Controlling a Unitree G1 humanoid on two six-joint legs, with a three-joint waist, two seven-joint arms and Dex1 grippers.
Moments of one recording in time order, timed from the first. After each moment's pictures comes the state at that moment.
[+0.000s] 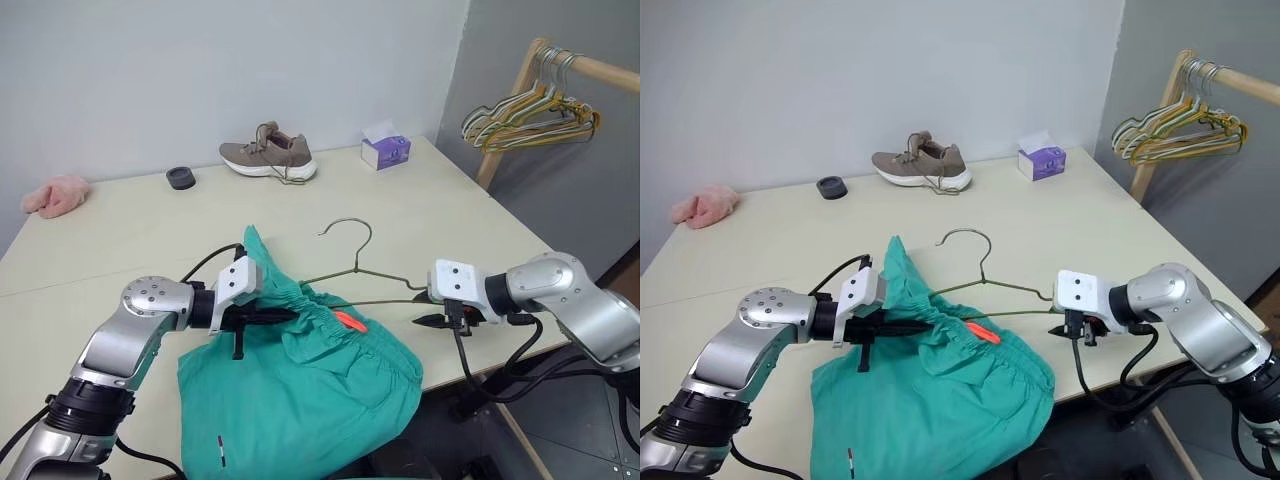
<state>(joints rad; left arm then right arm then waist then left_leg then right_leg) -0.27 0.79 -0.09 -0.13 -0.34 0.35 -1.23 -0.48 -0.98 0.38 -0.36 0.19 0.54 1.11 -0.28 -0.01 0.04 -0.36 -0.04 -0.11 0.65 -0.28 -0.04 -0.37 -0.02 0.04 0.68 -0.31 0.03</state>
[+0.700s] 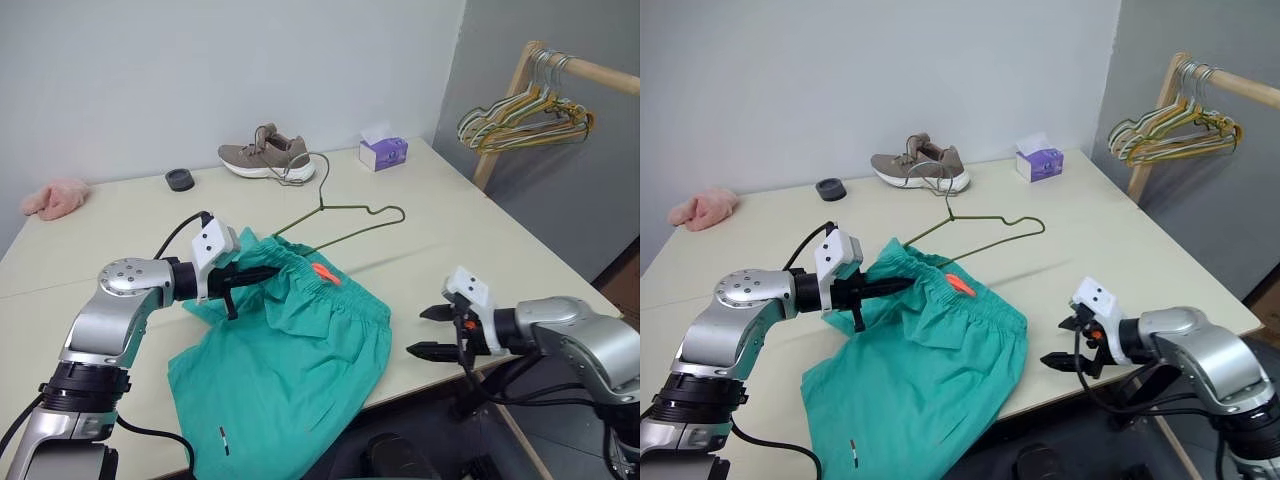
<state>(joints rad) -0.36 0.77 0.01 0.01 -0.34 0.35 -1.10 -0.26 -0.70 0.11 -0.44 0.51 1.13 0.85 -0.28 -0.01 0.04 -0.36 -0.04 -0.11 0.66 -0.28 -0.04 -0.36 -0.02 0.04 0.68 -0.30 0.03</state>
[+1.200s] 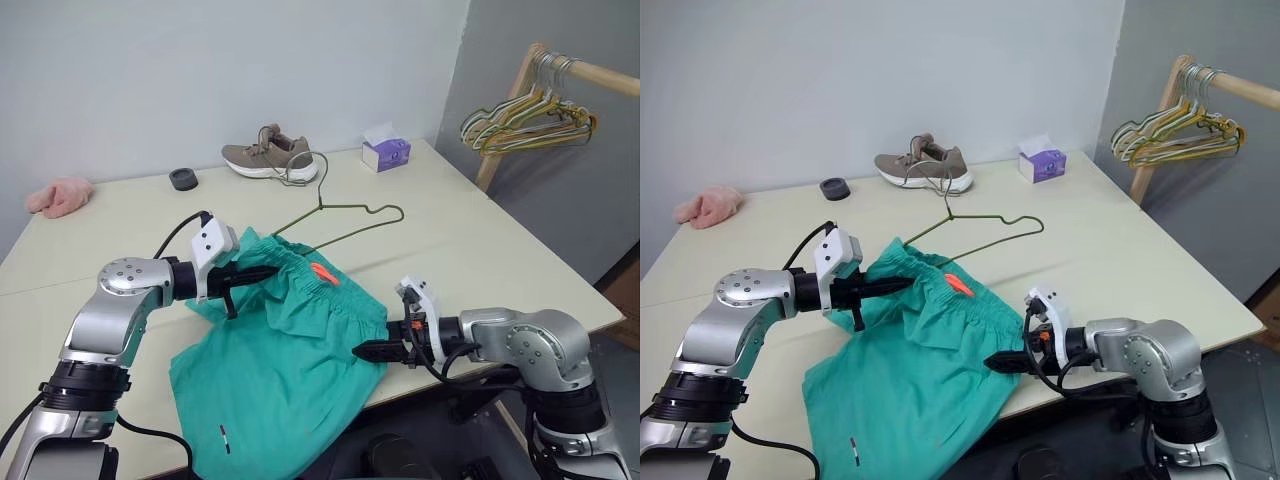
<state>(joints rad) -0.36 0.77 0.01 0.01 -0.34 0.35 -1.10 -0.35 -0.39 0.07 -0.40 0.68 1.45 0.64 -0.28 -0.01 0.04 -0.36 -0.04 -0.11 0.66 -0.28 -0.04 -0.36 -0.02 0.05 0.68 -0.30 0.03</state>
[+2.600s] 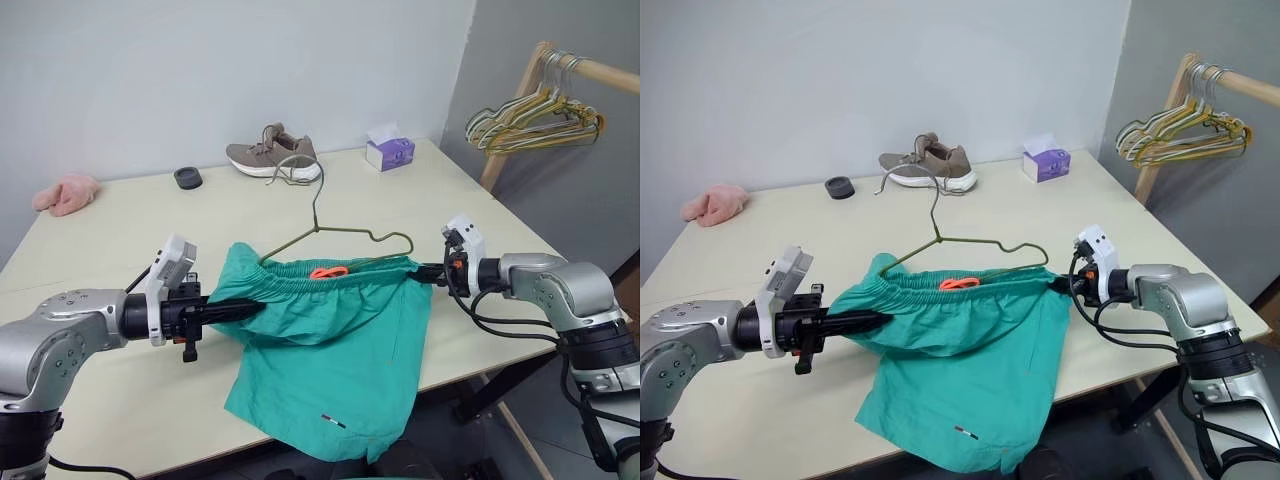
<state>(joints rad) -0.10 0.95 0.23 -0.28 -0.81 0.82 -1.16 -0.58 -0.66 0.13 0.05 0.52 0.98 0.81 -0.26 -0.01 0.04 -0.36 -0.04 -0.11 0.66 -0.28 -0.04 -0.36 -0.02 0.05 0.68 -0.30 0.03</state>
